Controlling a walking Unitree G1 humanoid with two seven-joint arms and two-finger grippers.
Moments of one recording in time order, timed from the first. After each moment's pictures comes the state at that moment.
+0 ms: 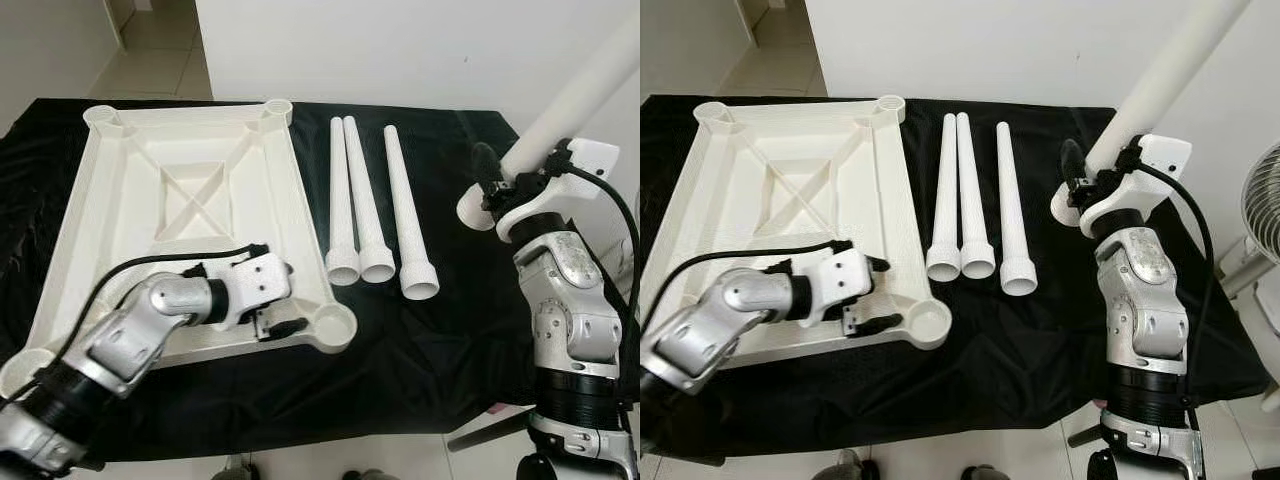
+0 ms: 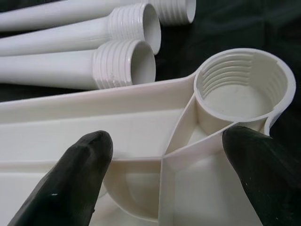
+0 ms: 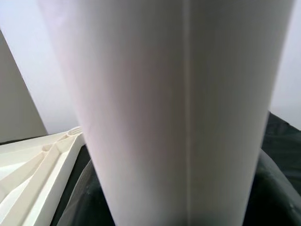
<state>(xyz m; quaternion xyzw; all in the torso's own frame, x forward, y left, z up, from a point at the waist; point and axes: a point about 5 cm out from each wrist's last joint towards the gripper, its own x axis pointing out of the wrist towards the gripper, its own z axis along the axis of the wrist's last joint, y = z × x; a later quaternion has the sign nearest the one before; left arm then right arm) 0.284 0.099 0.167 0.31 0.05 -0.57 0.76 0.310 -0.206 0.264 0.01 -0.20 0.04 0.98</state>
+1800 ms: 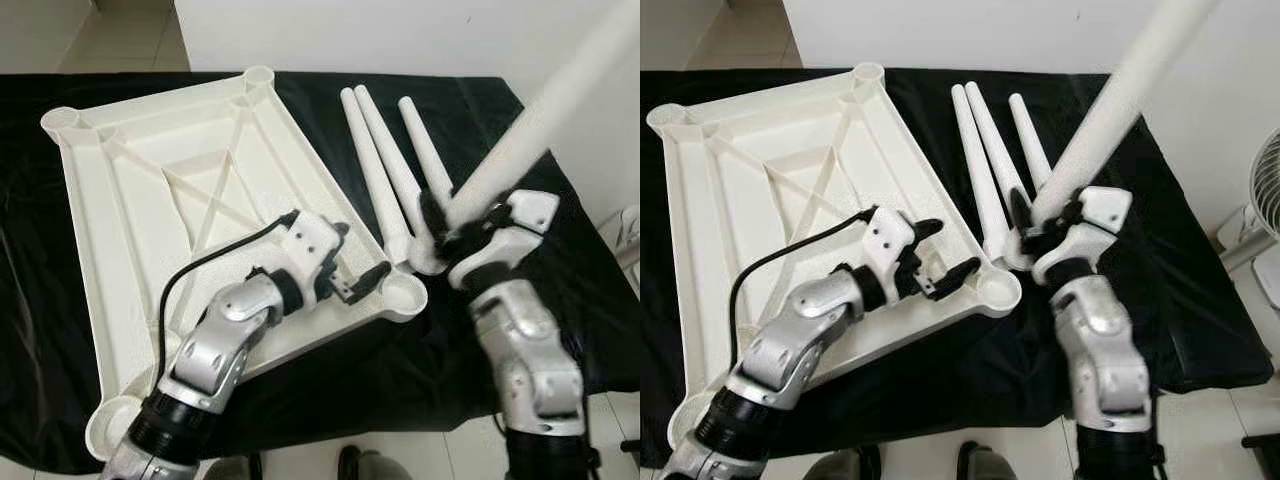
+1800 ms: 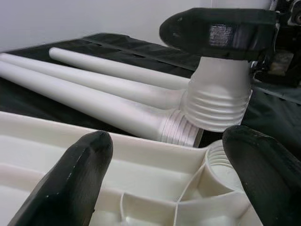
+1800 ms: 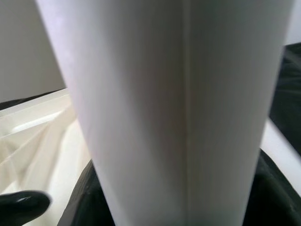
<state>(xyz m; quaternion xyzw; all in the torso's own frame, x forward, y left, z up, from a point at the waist) 0.278 0.045 0.199 0.06 -0.08 -0.48 0.87 0.278 -0.156 0.225 0.04 -0.16 0.12 0.98</state>
